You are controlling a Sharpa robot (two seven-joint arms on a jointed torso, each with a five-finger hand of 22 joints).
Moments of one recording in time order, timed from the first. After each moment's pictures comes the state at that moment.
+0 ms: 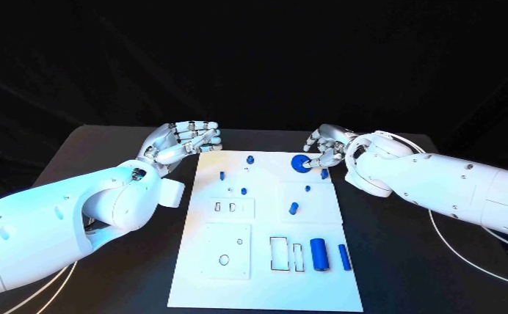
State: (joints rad) left arm 1.15 -0.97 0.05 1.63 -0.11 -0.33 0.42; left_hand 1.47 -0.18 0.38 0.26 0.10 0.75 0.20 0.25 0.20 0.91 0.22 0.08 0.07 0.81 0.19 0.24 0.31 0.17 0.78 0.29 0.22 0.07; right arm 1.33 -0.67 -0.16 1.23 -1.21 -0.30 -0.18; right_hand 1.42 -0.20 0.15 0.21 0.22 0.85 0.17 0.20 0.42 1.37 0.08 1.40 1.31 1.47 0.00 1.53 1.31 0.07 1.40 0.12 1.37 1.31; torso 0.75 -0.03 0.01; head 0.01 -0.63
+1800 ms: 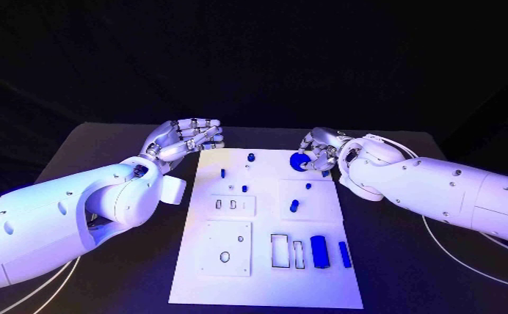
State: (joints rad) left arm 1.15 -0.97 0.05 1.63 -0.10 -0.31 0.42; left_hand 1.47 -0.18 0.38 0.26 0.10 0.75 0.20 0.25 0.20 0.91 0.22 0.08 0.07 0.81 0.19 0.24 0.31 0.17 0.78 0.29 0.22 0.07; right arm 1.31 -0.64 -0.16 1.24 -1.30 -0.33 -0.19; right_hand 1.47 -0.19 0.37 0.22 0.22 0.93 0.15 0.25 0.42 1.42 0.05 1.44 1.31 1.47 -0.01 1.54 1.31 0.07 1.44 0.10 1.41 1.31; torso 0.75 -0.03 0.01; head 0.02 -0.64
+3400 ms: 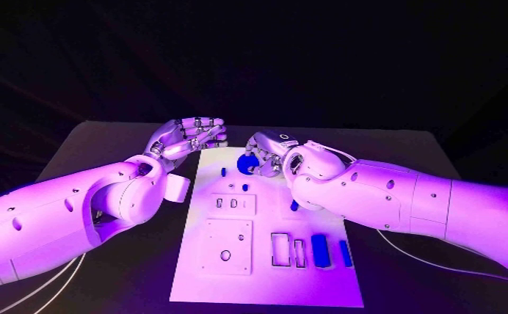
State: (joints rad) left arm 1.15 -0.95 0.05 1.61 -0.10 -0.31 0.42; left_hand 1.47 -0.18 0.39 0.26 0.10 0.75 0.20 0.25 0.20 0.91 0.22 0.08 0.07 0.81 0.19 0.23 0.31 0.17 0.78 0.29 0.22 0.07; right arm 1.29 -0.40 -0.17 1.25 -1.48 -0.42 -0.25; right_hand 1.43 -0.21 0.39 0.22 0.22 0.94 0.15 0.26 0.42 1.43 0.05 1.45 1.31 1.46 -0.01 1.54 1.31 0.05 1.45 0.09 1.43 1.31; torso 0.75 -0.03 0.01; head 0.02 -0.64
